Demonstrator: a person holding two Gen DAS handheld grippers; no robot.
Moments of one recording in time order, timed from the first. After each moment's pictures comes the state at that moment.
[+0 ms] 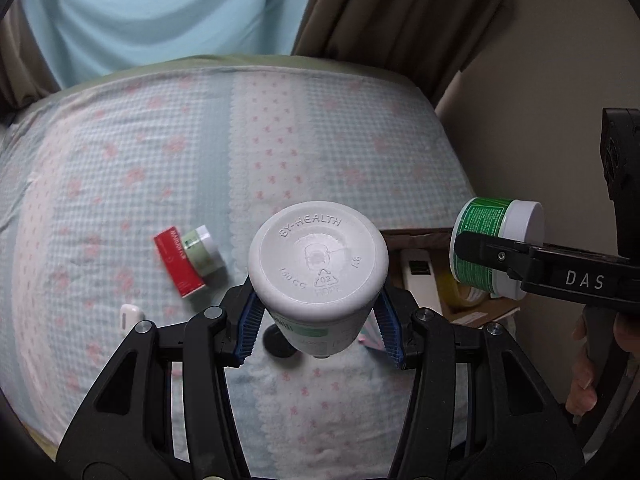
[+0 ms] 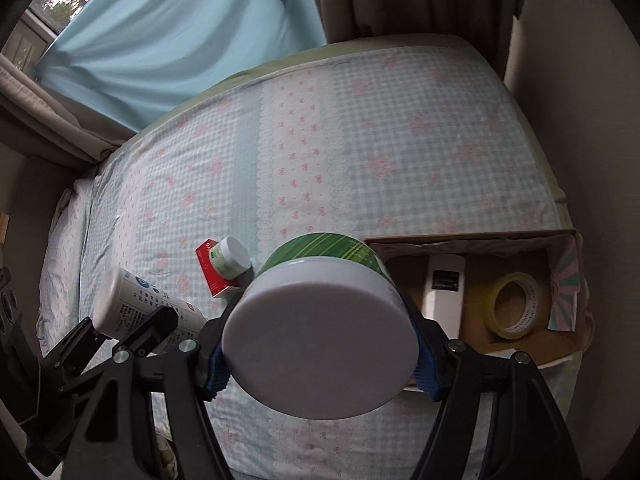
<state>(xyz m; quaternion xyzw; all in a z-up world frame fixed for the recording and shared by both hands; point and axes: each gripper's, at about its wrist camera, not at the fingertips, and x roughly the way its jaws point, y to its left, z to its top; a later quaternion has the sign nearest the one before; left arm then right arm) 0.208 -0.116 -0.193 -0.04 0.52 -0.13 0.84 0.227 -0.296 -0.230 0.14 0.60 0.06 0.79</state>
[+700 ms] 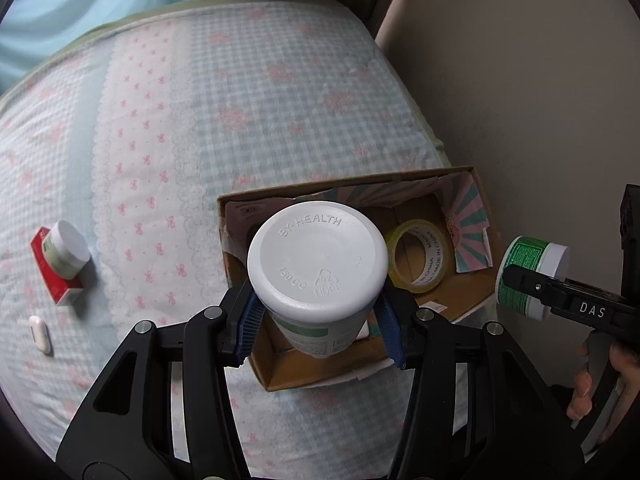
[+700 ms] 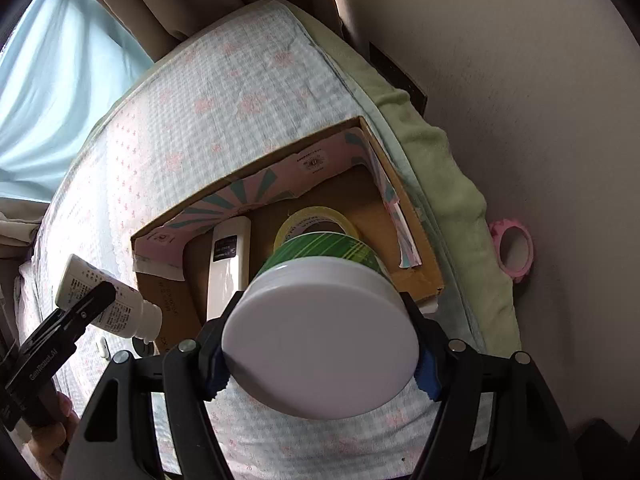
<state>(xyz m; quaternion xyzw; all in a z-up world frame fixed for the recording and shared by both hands) 0.230 -0.278 -0.298 0.00 0.59 -0.20 0.78 0.159 -0.505 -0.322 0.22 0.63 -0.09 0.74</state>
